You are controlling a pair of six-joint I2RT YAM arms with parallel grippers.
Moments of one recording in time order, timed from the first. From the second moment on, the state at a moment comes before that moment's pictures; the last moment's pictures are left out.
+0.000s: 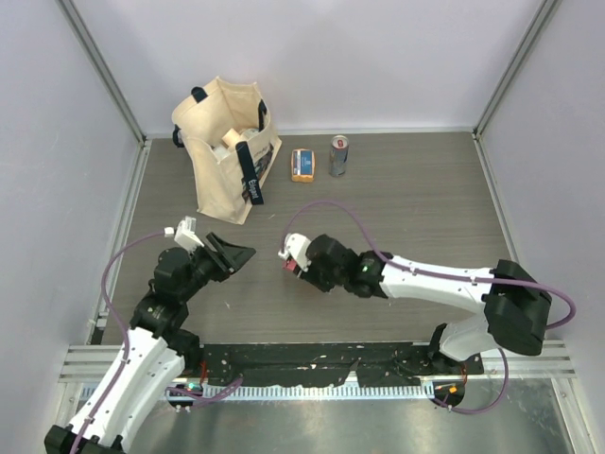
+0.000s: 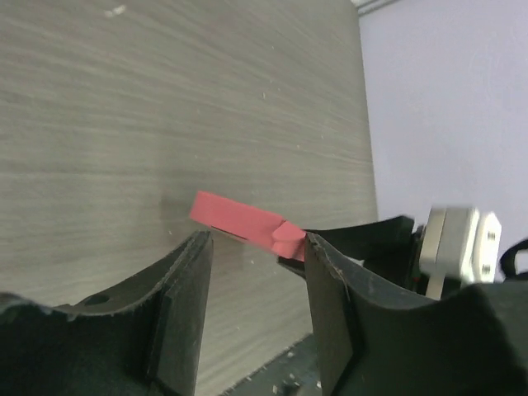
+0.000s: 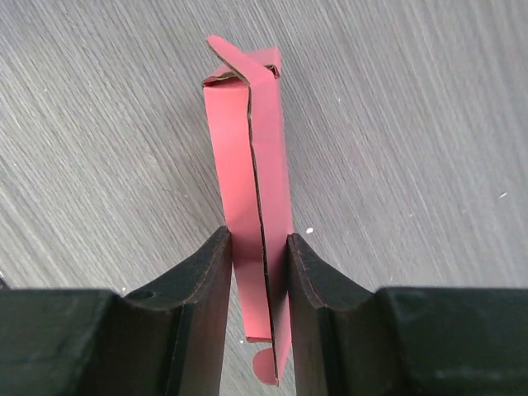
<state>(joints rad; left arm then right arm) -0.33 0.52 0.38 -0.19 0.25 -0.97 1.11 1.41 0.86 -0.23 0.19 -0.18</state>
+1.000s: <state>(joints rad) -0.76 0.99 0.54 -0.02 0.05 -0.35 0.91 1.58 1.10 -0.61 -0.23 -0.16</state>
